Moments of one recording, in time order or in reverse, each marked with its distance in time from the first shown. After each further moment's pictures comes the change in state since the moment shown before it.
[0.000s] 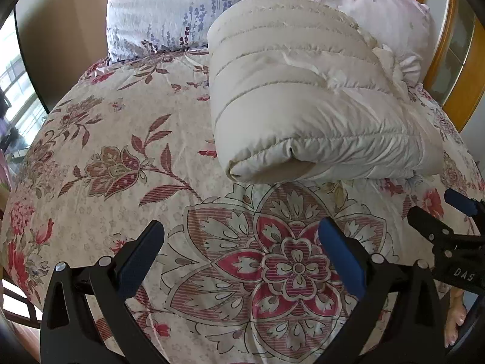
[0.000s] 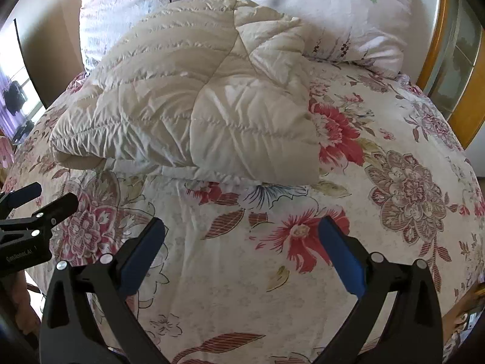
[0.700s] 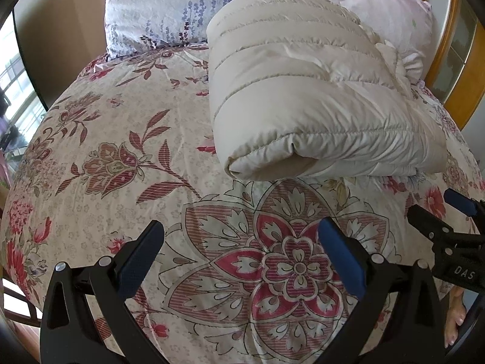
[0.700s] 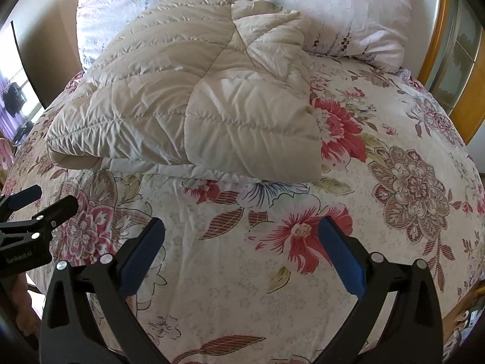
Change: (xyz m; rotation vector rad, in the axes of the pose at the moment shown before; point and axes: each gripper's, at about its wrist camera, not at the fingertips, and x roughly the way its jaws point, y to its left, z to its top) left arm 0.005 0.000 0.000 0.003 0.018 -0.002; right arm 0.007 -0.002 0.002 0.016 0.018 0.003
